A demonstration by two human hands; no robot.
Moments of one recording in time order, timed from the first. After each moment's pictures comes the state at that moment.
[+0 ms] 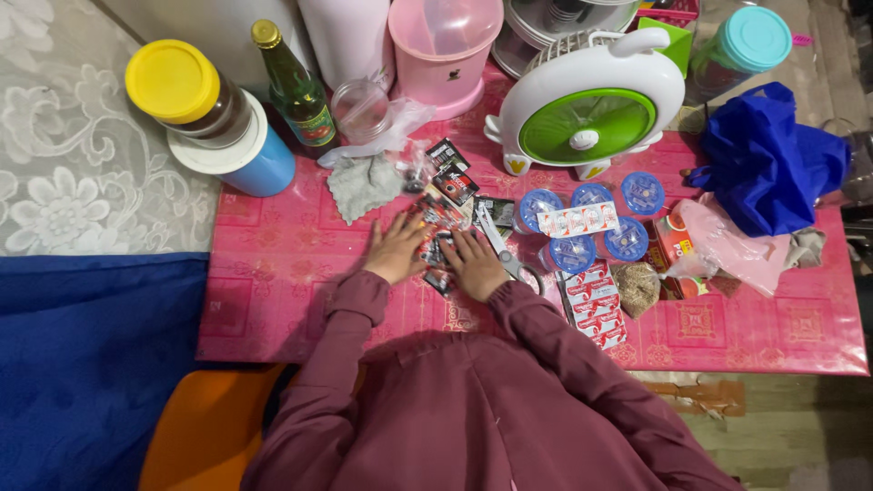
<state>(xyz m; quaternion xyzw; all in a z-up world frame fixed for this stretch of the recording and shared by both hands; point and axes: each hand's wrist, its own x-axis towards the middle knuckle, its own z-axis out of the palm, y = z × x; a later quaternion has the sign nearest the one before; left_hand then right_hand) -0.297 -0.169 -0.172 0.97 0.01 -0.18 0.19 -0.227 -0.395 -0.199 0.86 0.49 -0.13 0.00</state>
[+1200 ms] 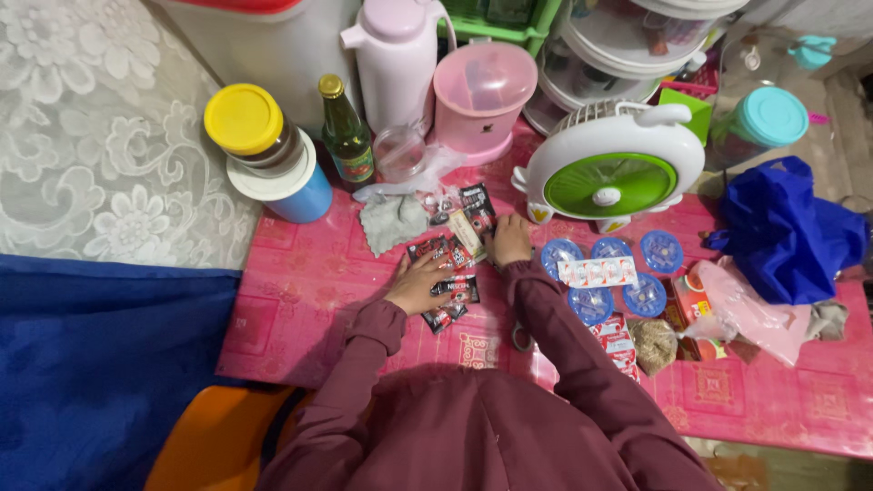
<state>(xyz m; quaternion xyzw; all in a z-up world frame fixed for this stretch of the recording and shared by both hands) -0.299 -0.162 -0.162 0.94 0.02 -0.13 0.31 -0.093 -0.340 -0.221 0.95 0.28 -0.02 -0.16</state>
